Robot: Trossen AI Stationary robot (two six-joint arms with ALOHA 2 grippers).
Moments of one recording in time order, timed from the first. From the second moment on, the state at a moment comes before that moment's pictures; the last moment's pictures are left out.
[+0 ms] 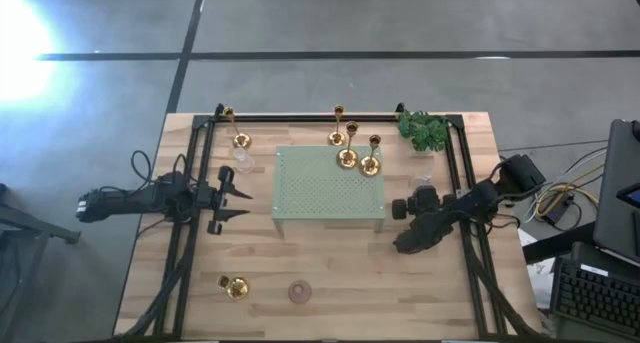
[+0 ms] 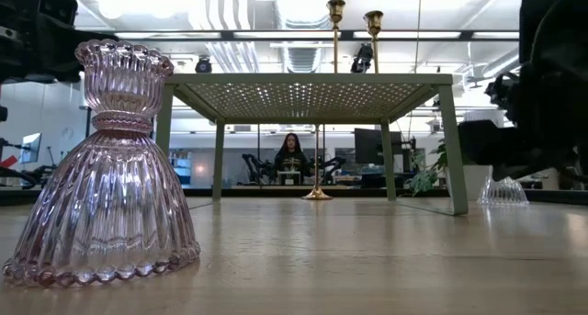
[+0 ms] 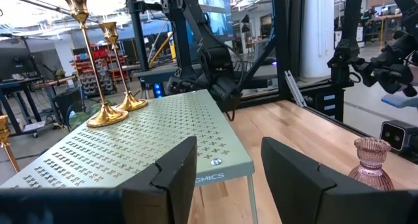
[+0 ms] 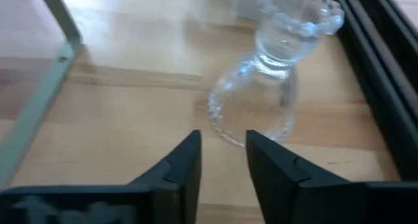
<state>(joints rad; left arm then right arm) 0.04 0.02 0.01 0.04 0.19 0.15 0.42 1.66 0.65 -1.06 0.81 2.15</state>
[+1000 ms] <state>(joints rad) 0.04 0.02 0.01 0.04 0.19 0.15 0.30 1.66 0.54 -0.99 0.98 2.17</state>
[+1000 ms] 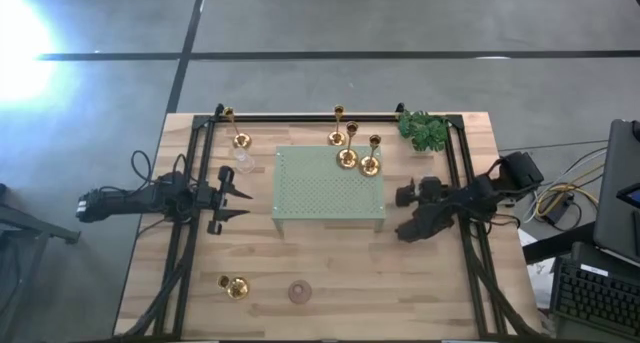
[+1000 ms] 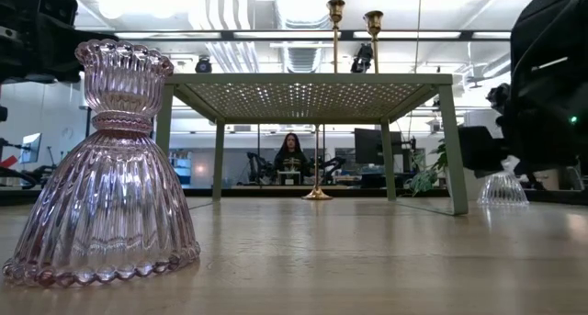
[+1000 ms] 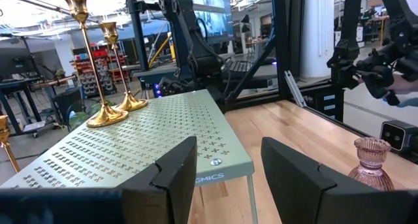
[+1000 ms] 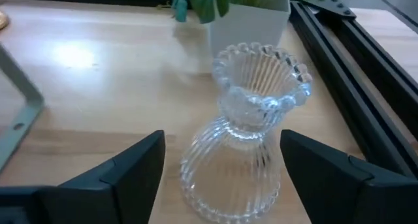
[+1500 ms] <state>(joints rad) 0.04 0.02 0.01 0.04 0.19 0.15 0.23 1.66 0.48 -0.91 1.07 2.17</state>
